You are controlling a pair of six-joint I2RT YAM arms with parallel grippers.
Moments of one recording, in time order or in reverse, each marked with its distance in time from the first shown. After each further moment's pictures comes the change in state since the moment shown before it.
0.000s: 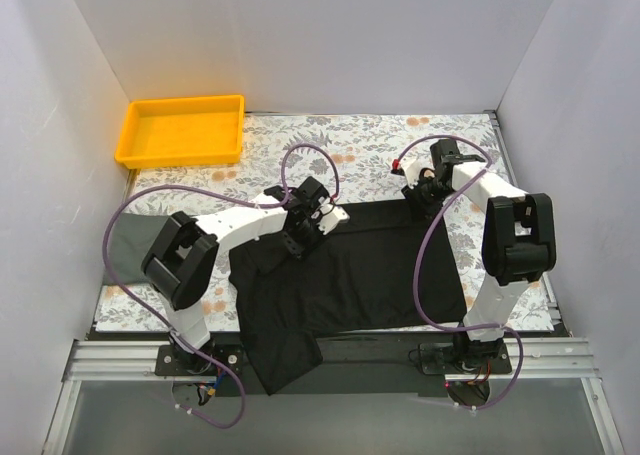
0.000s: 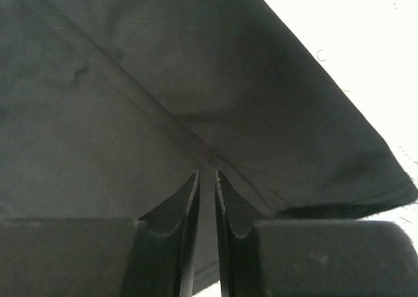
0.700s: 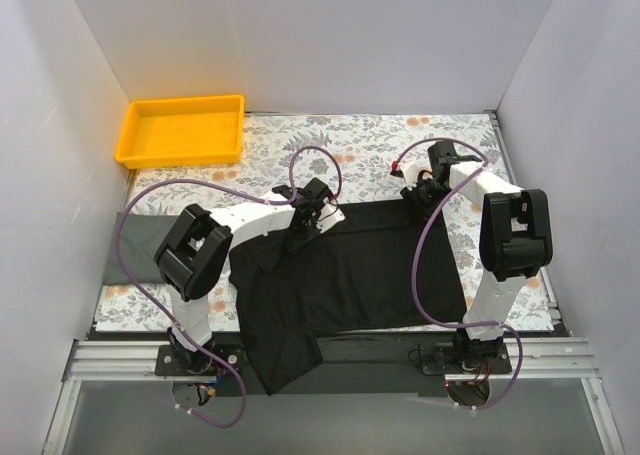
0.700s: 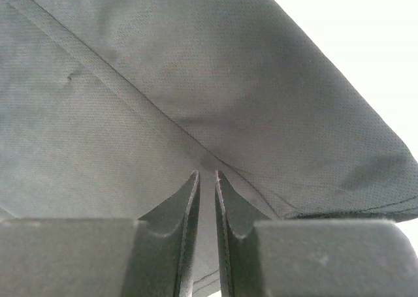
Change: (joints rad) left arm -0.006 0.107 0.048 0.005 -0.253 0.061; right arm 0.000 0.049 0.009 -0.003 0.008 0.049
